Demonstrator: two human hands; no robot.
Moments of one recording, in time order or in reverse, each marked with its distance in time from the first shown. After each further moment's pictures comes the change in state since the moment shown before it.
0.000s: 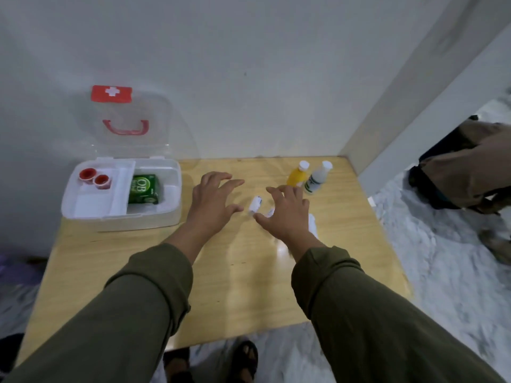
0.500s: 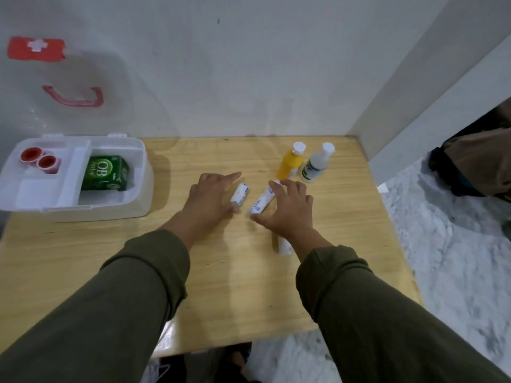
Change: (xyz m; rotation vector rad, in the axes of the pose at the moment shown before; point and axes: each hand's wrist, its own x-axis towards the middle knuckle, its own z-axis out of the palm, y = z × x) left_hand 0.039 -0.001 0.084 0.075 -0.309 -0.167; right_hand 0.031 0.077 0.039 -0.031 -0.110 -0.020
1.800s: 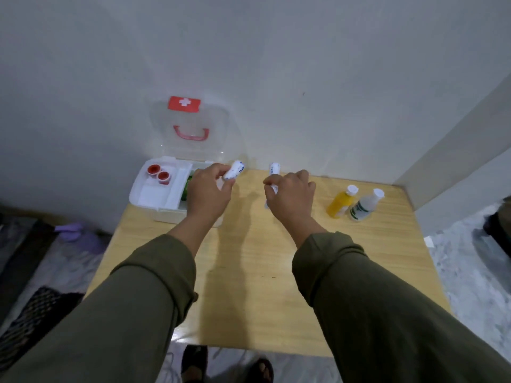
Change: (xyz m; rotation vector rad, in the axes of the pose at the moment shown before) left_hand -0.071 -0.037 -0.107 -0.375 0.662 -0.225; right_hand 0.011 -0.138 -0.056 0.057 0.141 -0.152
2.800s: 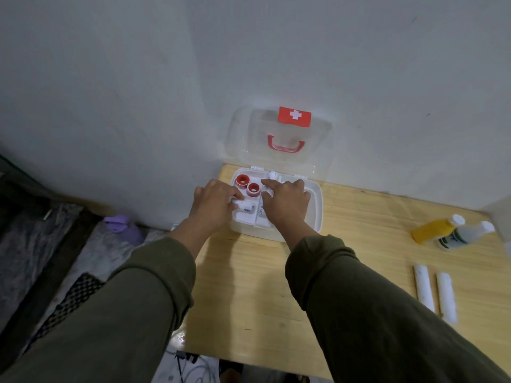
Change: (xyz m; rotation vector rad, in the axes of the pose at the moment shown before) left_hand 0.061 -0.153 -0.137 0.402 -0.286 0.031; right_hand 0.026 -0.206 0.096 -0.055 -0.170 0.004
